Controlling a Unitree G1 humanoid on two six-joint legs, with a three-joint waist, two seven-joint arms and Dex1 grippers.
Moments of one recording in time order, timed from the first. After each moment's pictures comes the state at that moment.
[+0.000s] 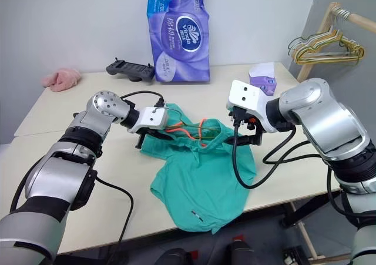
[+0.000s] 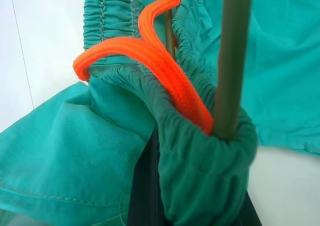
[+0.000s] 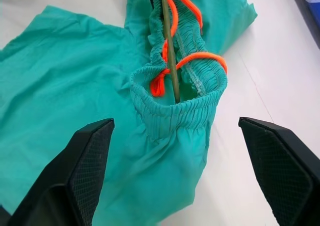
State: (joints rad) left arm -1.15 0.56 -0.31 1.15 0.24 -0.46 -1.43; right arm -0.97 -0.86 0.37 -0.36 0.25 1.01 1.13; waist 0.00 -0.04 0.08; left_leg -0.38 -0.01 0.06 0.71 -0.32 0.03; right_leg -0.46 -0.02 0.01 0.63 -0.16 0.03
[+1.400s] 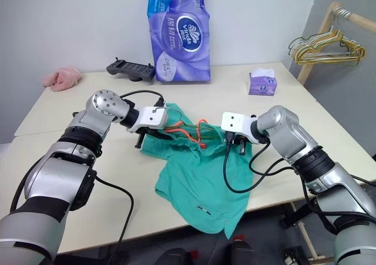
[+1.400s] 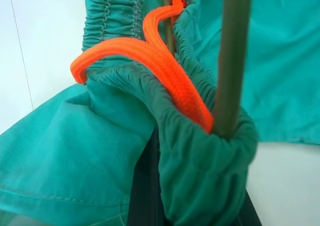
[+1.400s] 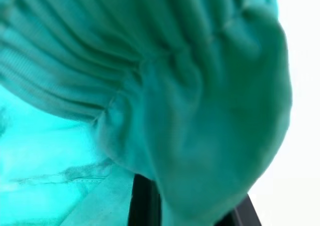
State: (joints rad) left arm -1.15 0.57 -0.31 1.13 0.24 -0.45 -1.44; right arm -0.91 -0.65 0.57 0.12 -0.12 0.59 1.09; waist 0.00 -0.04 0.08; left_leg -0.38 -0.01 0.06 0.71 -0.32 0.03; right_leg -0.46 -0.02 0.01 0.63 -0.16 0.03
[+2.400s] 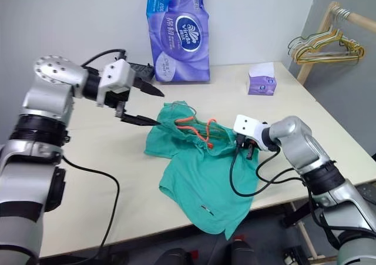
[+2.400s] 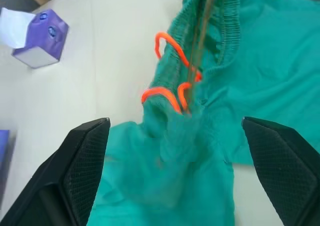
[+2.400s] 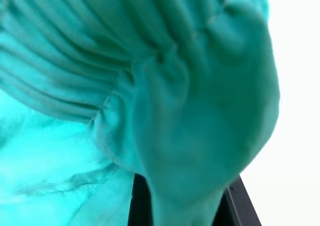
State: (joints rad) left arm -1.06 0.81 -0.16 0.57 -0.15 0.05 -1.61; right arm -0.66 -0.69 0.35 -0.03 -0.06 0.69 1.06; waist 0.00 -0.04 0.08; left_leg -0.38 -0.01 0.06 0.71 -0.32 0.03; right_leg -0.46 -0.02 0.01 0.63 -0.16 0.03
